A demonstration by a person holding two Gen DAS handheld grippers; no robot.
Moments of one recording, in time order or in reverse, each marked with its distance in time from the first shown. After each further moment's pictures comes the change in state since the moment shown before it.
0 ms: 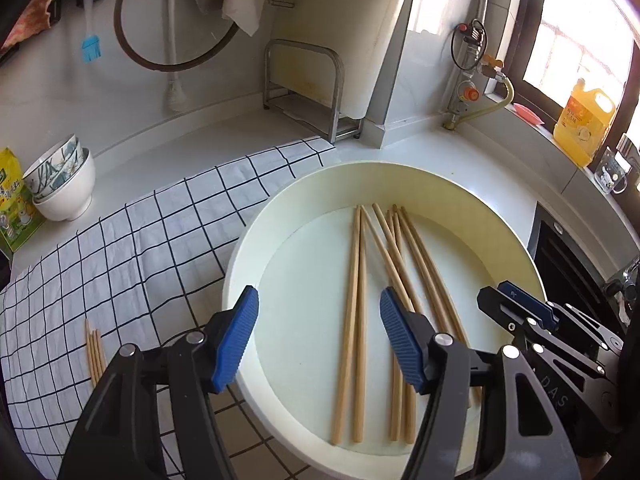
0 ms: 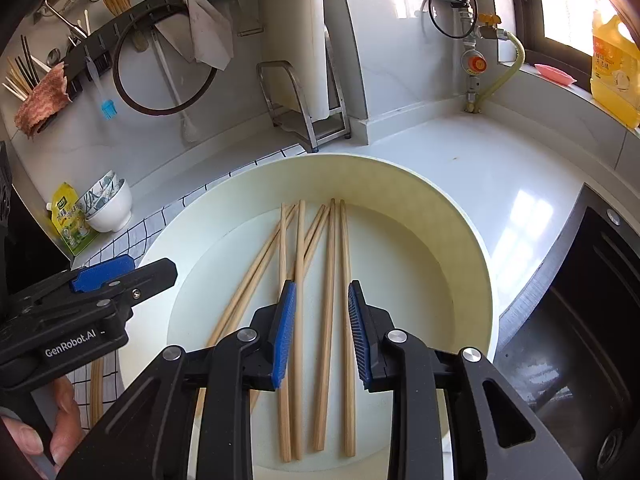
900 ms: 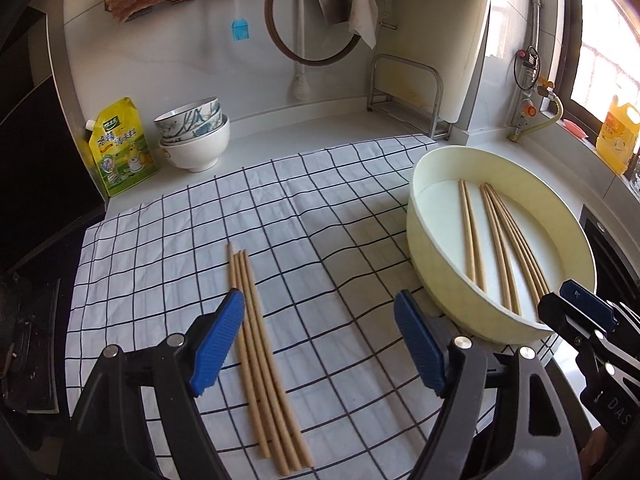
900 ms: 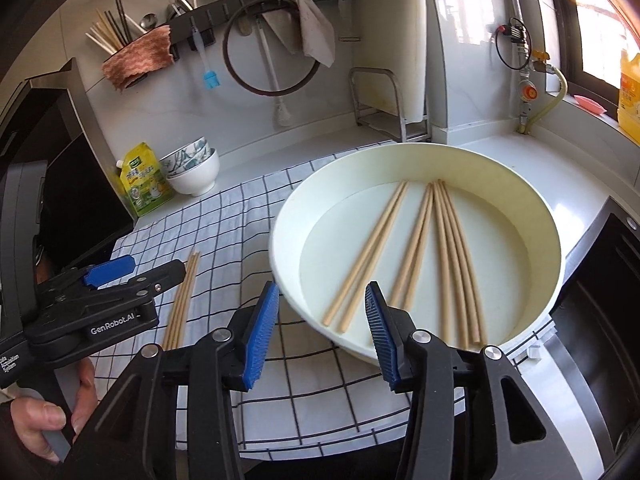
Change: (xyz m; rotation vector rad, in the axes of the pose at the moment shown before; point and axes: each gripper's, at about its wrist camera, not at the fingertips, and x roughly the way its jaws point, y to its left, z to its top) left arm -0.091 0.093 -0.089 -0.090 -0.058 0.219; right arm -0.062 0.112 -0.071 -0.148 -0.040 0.142
